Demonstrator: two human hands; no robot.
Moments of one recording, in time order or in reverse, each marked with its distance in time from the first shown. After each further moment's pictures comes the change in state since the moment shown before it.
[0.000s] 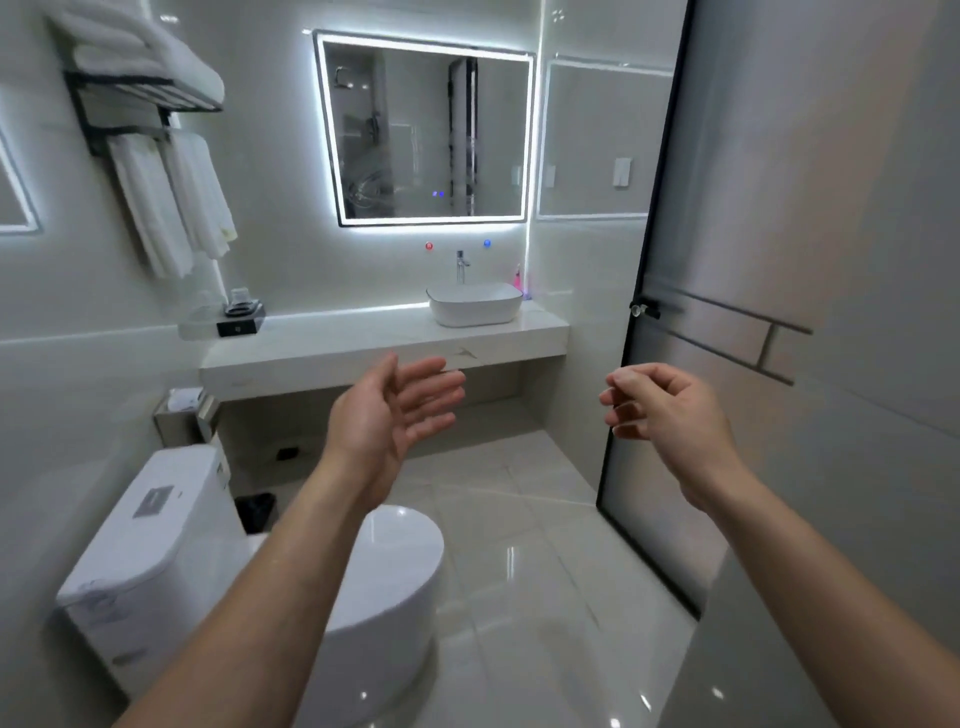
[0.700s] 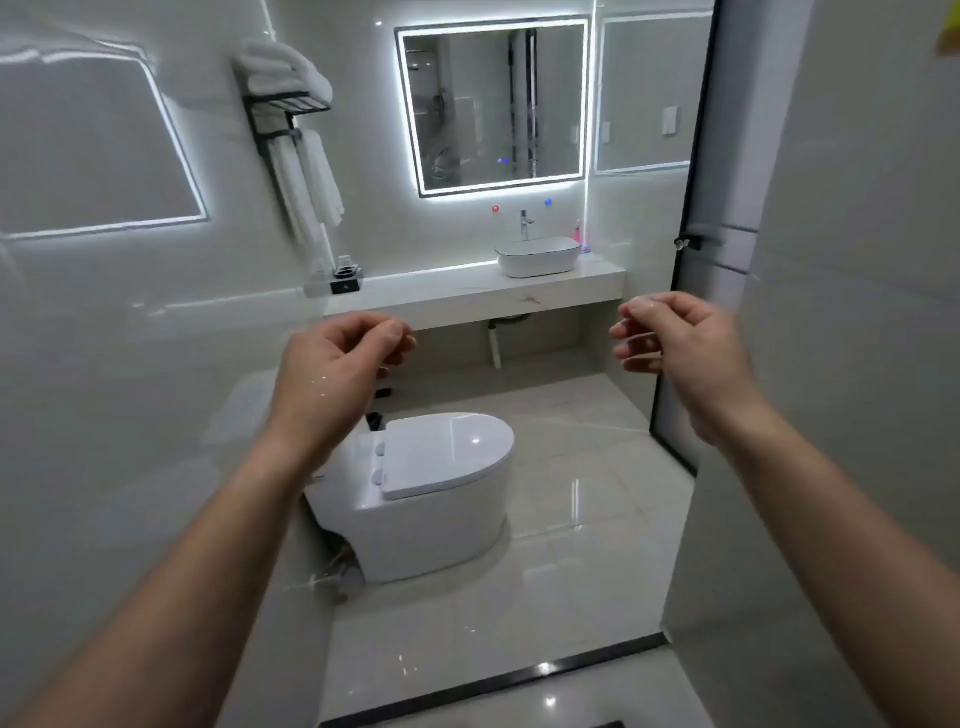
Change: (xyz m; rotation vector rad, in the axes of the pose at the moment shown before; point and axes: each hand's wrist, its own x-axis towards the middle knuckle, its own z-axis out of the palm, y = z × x) left_hand -0.365 0.066 -0.039 0.732 0.211 0.507; right_hand -0.289 -0.089 -0.051 0.149 -0.129 -0.085
